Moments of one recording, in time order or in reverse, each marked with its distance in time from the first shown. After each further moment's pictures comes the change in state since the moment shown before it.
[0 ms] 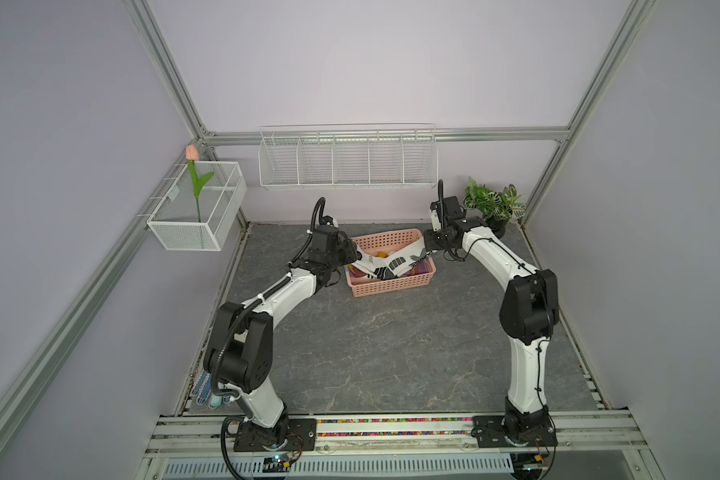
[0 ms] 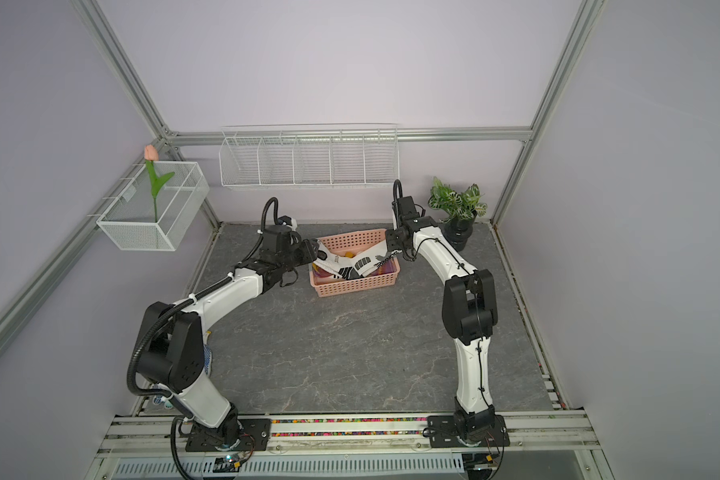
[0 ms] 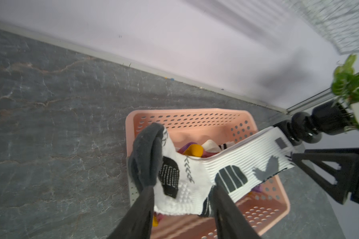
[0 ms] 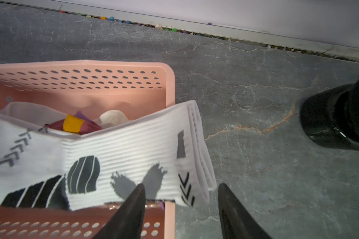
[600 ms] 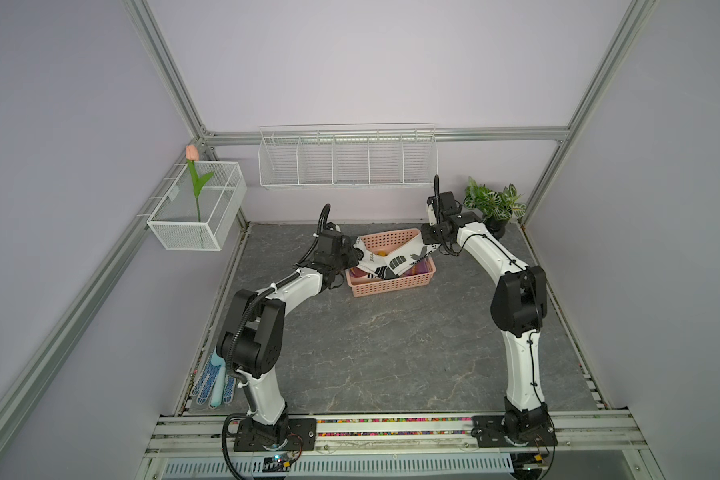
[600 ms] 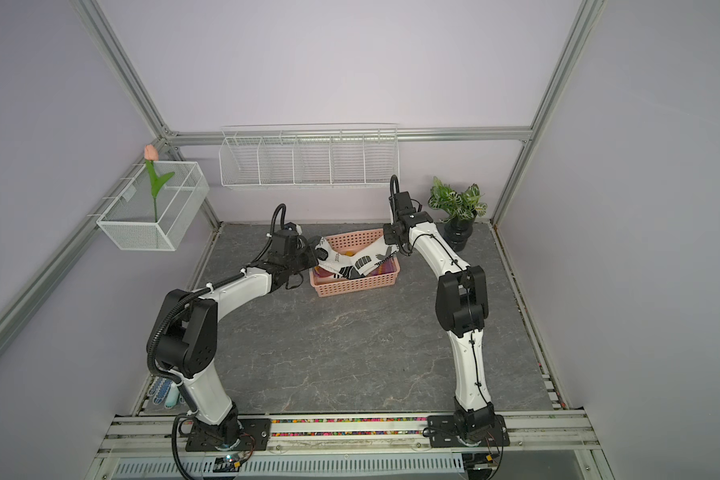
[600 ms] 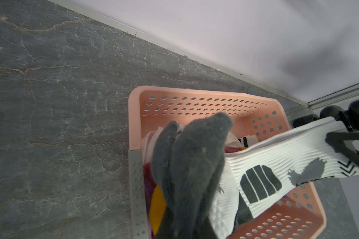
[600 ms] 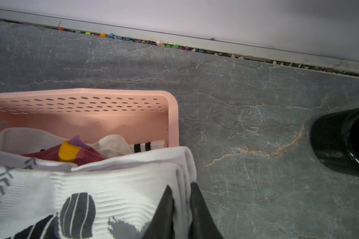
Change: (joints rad) left arm 0.005 0.175 0.002 0.039 0.000 -0.029; right arm -0.005 0.201 0.231 -0.043 0.001 0.004
